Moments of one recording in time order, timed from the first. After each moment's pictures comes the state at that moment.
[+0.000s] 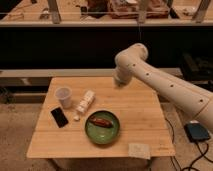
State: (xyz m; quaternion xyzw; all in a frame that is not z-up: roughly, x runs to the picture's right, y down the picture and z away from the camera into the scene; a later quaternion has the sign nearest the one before) arm 0.076 -0.037 0.766 -0.19 -0.12 0.08 0.97
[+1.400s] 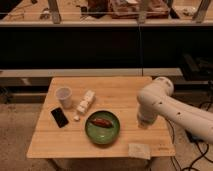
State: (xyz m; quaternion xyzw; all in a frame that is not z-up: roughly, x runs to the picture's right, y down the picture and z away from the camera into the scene) arm 0.167 0.180 0.680 -0.31 0.07 0.15 0.94
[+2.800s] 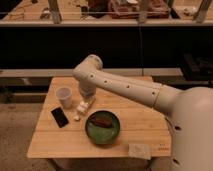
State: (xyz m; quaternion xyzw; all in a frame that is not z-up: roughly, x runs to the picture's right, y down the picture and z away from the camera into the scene) arm -0.101 0.019 0.788 -0.22 -0.13 -0.15 0.95
